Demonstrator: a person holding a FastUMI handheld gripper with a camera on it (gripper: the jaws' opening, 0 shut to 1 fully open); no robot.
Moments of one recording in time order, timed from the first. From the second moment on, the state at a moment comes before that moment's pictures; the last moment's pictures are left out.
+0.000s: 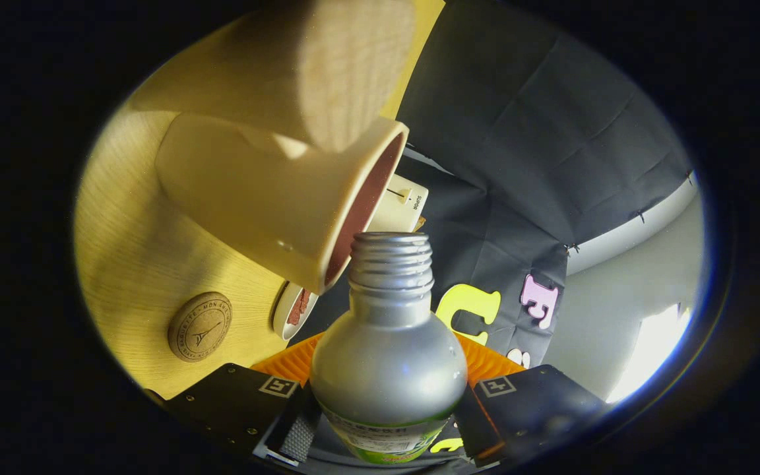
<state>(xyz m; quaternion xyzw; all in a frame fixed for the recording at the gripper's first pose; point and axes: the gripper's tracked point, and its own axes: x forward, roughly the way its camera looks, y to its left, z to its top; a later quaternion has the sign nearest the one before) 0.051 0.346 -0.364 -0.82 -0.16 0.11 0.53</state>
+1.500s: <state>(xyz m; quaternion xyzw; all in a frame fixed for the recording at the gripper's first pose) 0.059 0.298 -0.360 -0.56 0.01 0.15 0.82</state>
